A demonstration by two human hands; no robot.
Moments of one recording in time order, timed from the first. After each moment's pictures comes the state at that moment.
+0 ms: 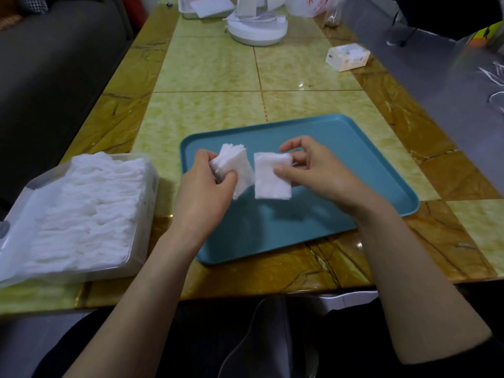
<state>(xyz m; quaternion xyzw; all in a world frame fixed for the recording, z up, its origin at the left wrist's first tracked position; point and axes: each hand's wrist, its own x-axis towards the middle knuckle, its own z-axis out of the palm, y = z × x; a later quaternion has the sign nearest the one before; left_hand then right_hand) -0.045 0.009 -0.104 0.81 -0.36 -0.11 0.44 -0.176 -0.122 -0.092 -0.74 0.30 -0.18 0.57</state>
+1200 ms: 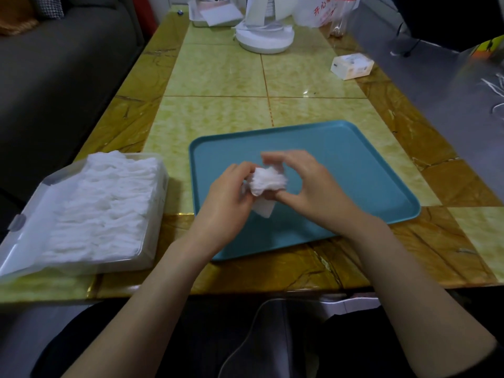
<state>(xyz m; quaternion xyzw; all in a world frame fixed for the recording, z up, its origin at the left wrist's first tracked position) -0.059 0.015 -0.110 0.73 -0.51 -0.15 0.42 -0.179 -0.104 -0.108 -0.91 0.15 -0.26 0.28</state>
